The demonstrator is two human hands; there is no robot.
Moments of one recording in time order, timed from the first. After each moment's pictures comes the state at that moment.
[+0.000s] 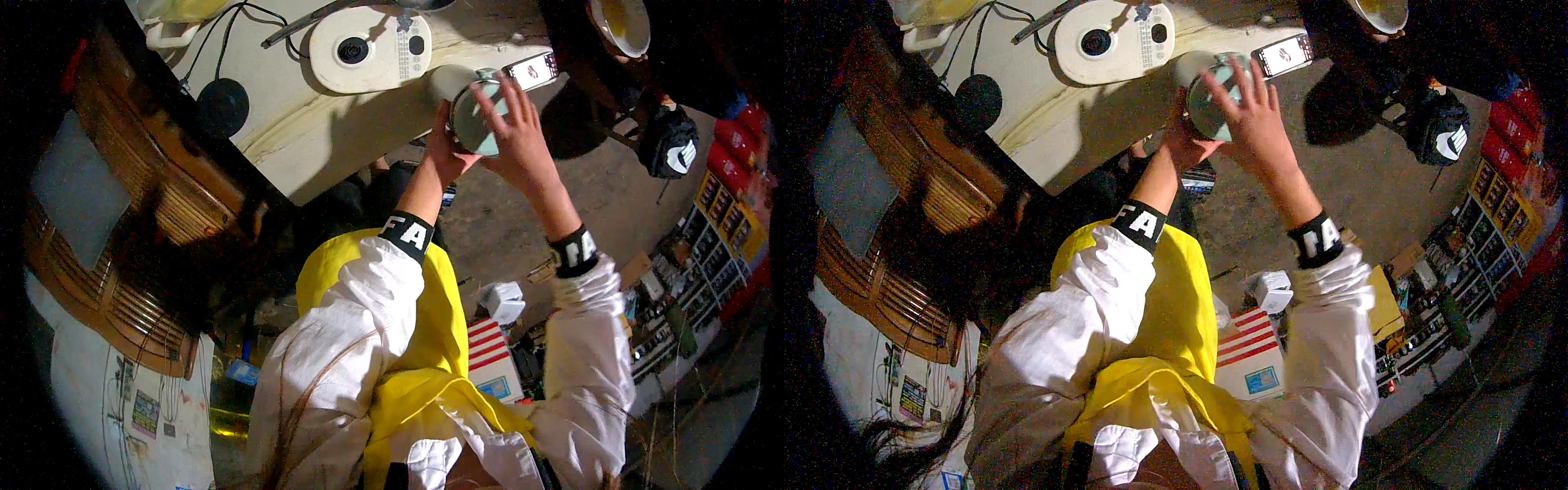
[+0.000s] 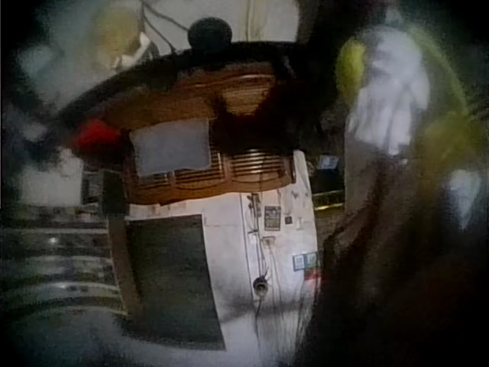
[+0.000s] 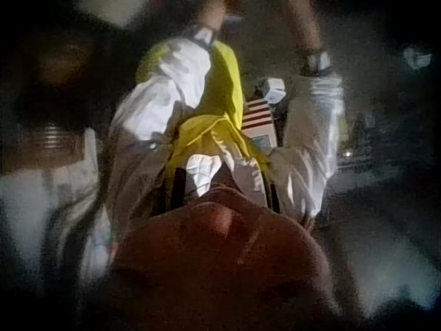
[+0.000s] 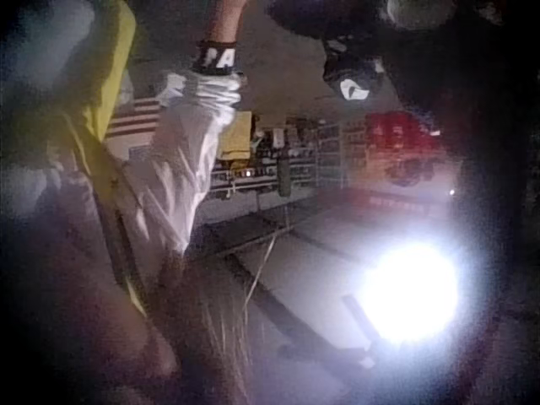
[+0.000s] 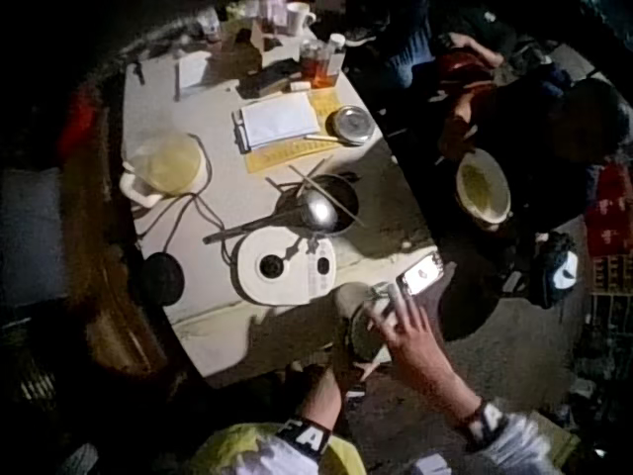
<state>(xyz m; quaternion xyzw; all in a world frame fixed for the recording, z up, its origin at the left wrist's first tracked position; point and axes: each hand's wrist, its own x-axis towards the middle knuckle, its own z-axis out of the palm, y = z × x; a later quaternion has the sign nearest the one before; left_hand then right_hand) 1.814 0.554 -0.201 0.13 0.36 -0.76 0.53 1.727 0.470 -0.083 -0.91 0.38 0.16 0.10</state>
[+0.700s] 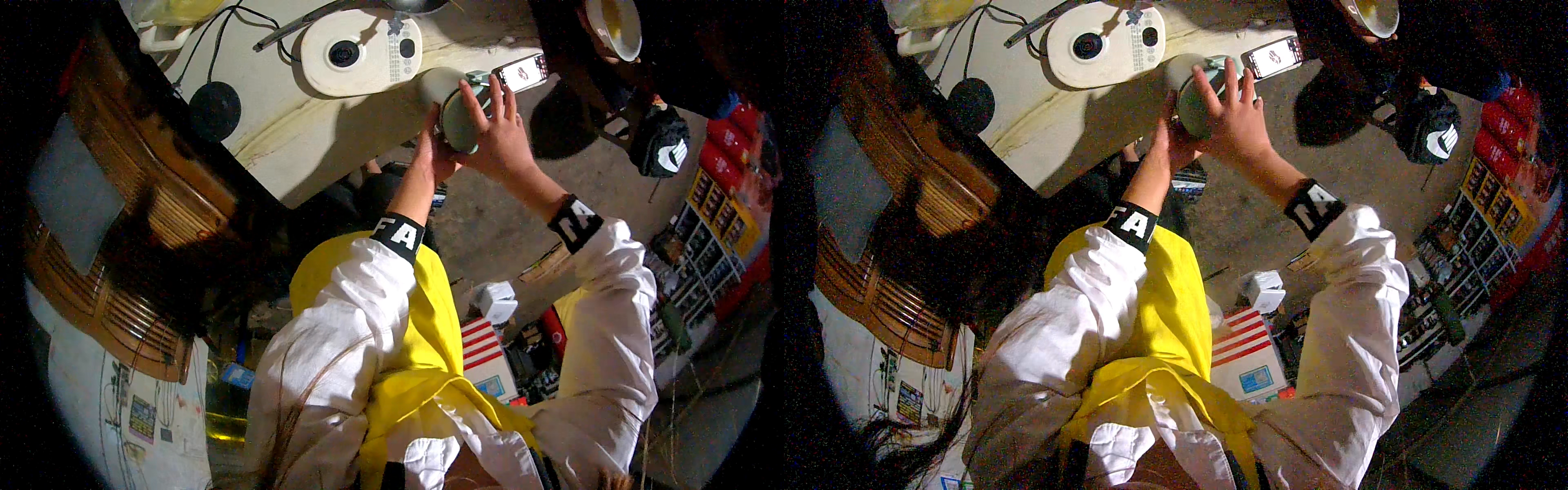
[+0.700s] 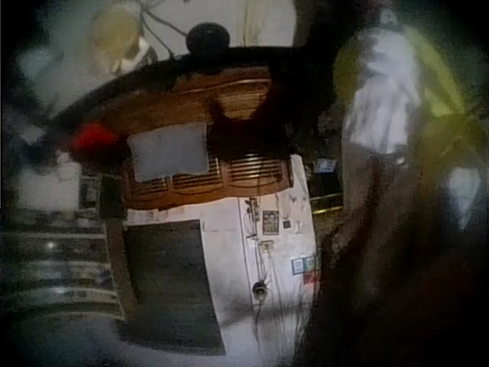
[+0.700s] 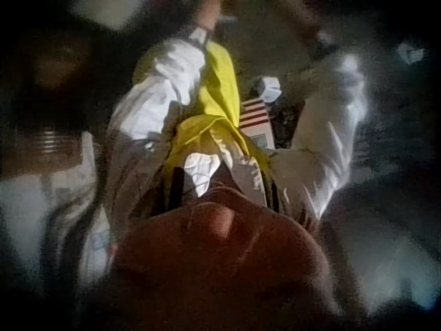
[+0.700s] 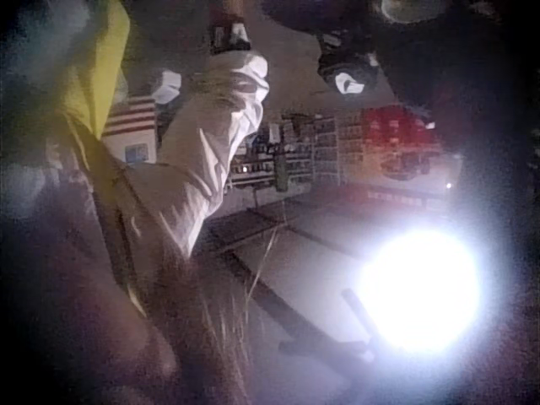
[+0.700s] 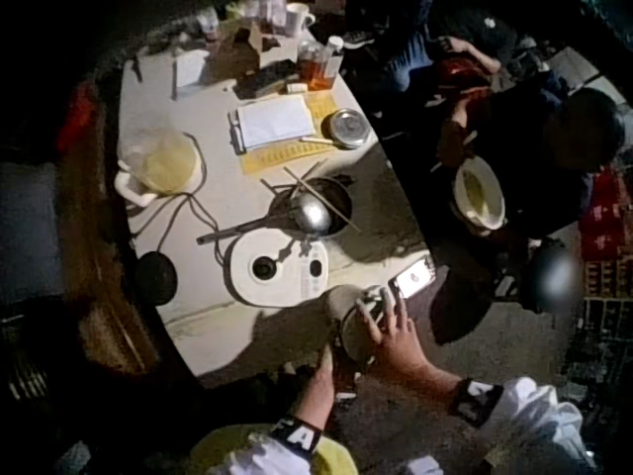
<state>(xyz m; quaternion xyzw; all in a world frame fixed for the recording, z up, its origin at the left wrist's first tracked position) 1.816 0.555 -0.210 0.18 0.40 -0.77 0.47 1.727 0.475 -0.107 -0.86 0.44 0.18 0.17</state>
